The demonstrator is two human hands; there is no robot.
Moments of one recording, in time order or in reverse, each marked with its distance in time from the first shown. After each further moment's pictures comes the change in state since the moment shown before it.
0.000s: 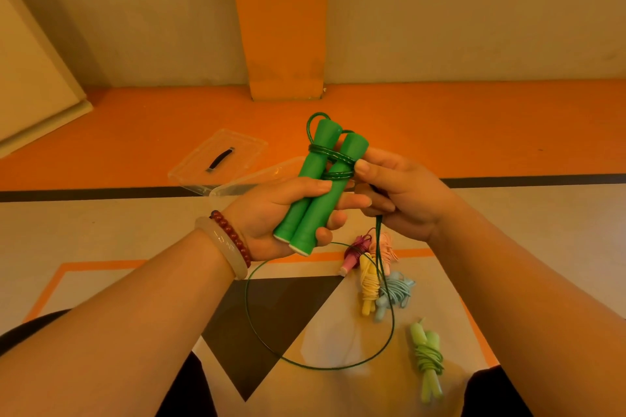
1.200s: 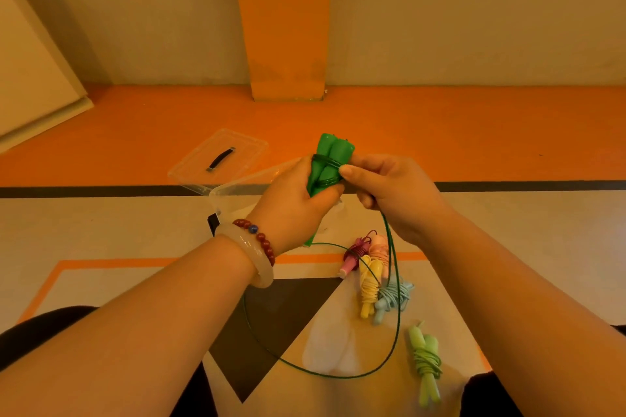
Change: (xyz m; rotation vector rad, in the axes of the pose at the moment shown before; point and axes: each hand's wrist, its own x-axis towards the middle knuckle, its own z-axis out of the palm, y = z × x) left_hand 0.025 -0.010 -0.013 1.180 0.531 0.521; right_hand 0.007 0.002 0.021 -0.431 0.422 -0.040
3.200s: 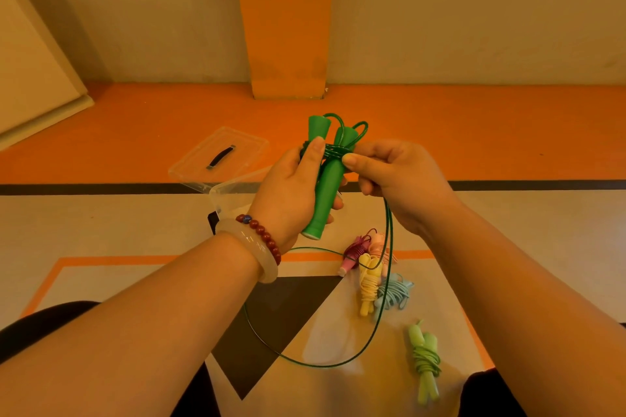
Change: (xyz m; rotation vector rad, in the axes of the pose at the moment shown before) left_hand -0.008 0.031 0.001 -0.645 0.117 -0.309; right_hand 0.001 -0.011 -0.001 -0.048 0.079 -0.076
